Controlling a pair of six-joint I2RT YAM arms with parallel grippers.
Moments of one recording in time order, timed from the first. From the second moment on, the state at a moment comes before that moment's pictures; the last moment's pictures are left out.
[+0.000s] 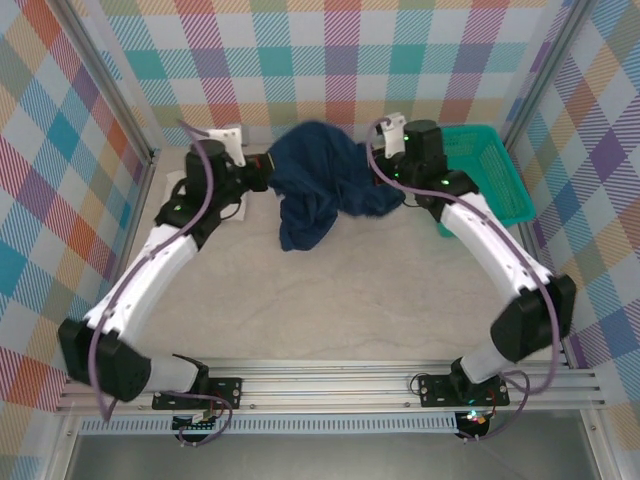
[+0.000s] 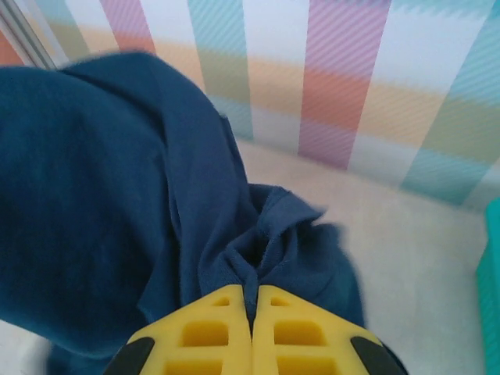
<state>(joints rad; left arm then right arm) -0.35 1.30 1.31 -0.26 0.13 -0.40 0.43 1.50 1.49 -0.39 -0.08 0.02</state>
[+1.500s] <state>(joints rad) -0.43 1.34 0.64 -0.40 0.33 -0.55 0.65 1.70 0.99 -0.25 -0.32 0.18</state>
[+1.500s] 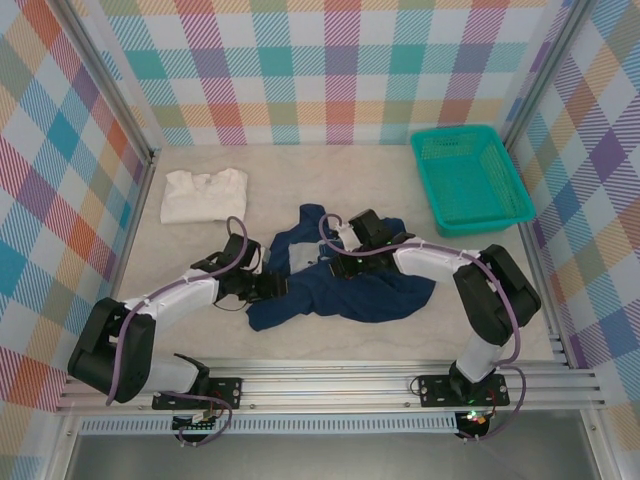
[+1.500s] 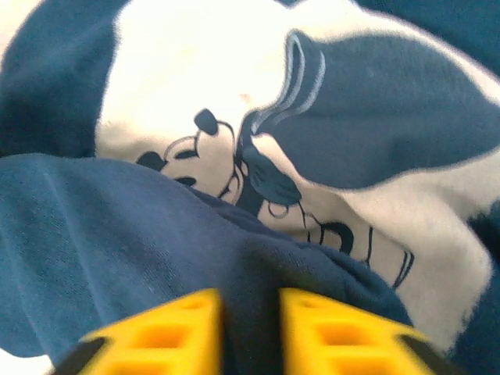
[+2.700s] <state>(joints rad) -0.60 1.15 0.56 -0.24 0.32 -0.56 0.65 1.11 0.58 -0.36 -0.38 0.38</state>
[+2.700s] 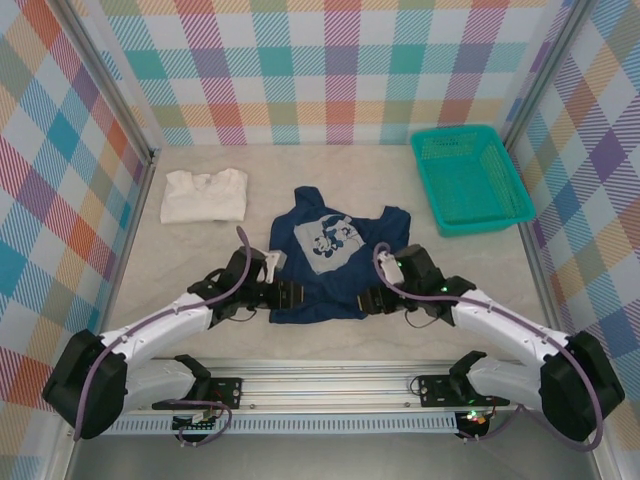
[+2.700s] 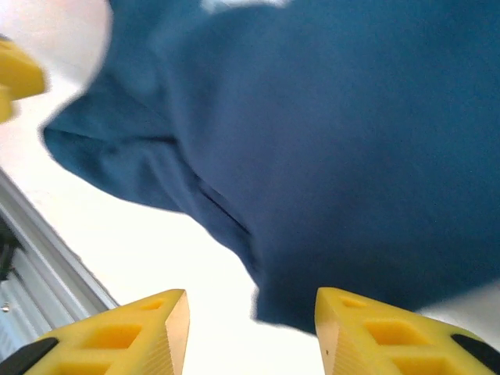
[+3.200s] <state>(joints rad) -0.77 1.52 0.77 -0.27 0.13 -0.39 0.80 1.37 0.76 -0.34 -0.17 0.28</state>
